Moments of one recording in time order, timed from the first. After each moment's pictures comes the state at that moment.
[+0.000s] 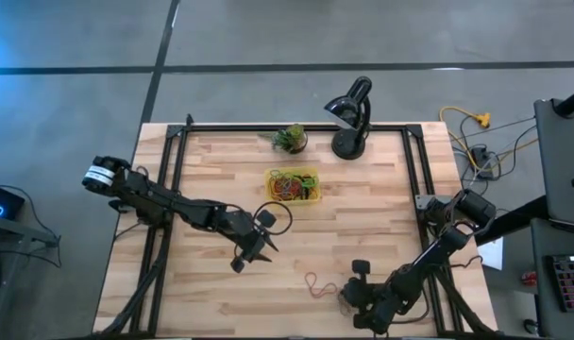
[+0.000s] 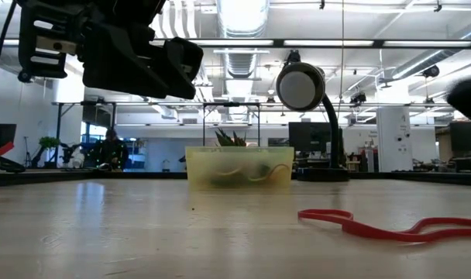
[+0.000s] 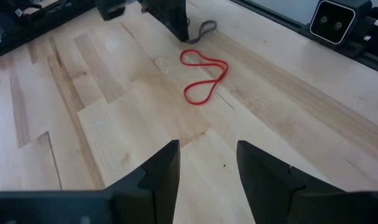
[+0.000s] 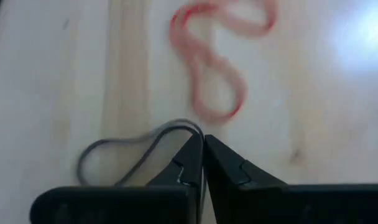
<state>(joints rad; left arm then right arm) -0.26 1.47 0.71 0.22 0.17 0.35 0.88 1.87 0.97 -0.26 0.52 0.85</state>
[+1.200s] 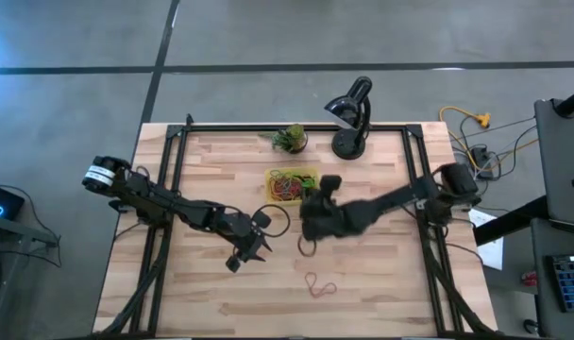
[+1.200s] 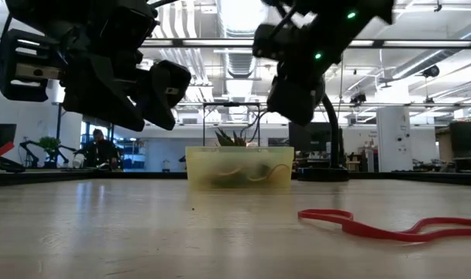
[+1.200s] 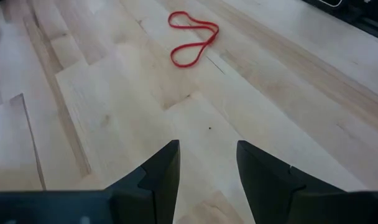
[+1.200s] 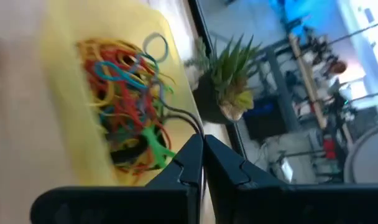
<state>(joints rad) -0.26 1.47 0.64 0.20 0.17 0.32 0.24 1.81 1.17 -0.45 1.03 0.06</state>
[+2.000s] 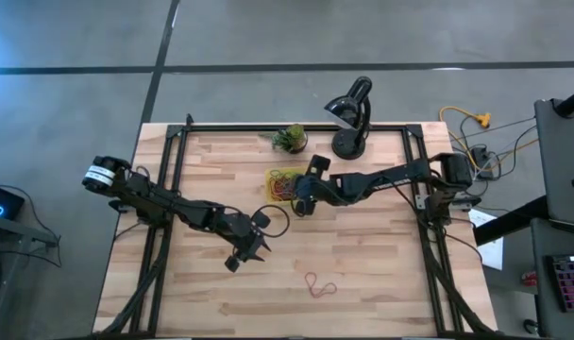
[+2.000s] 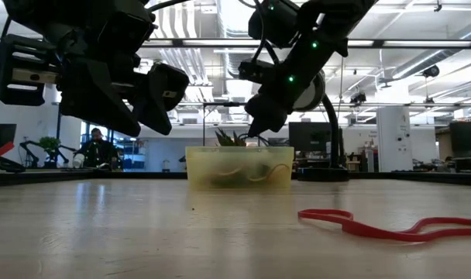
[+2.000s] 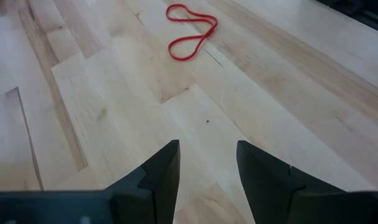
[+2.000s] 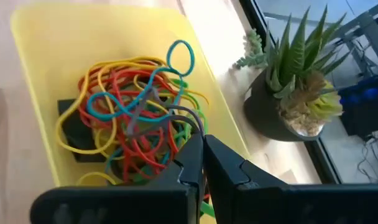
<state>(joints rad) -0.26 1.47 0.63 0.20 0.17 0.32 -0.03 1.81 1.12 -0.18 0.58 -0.03</state>
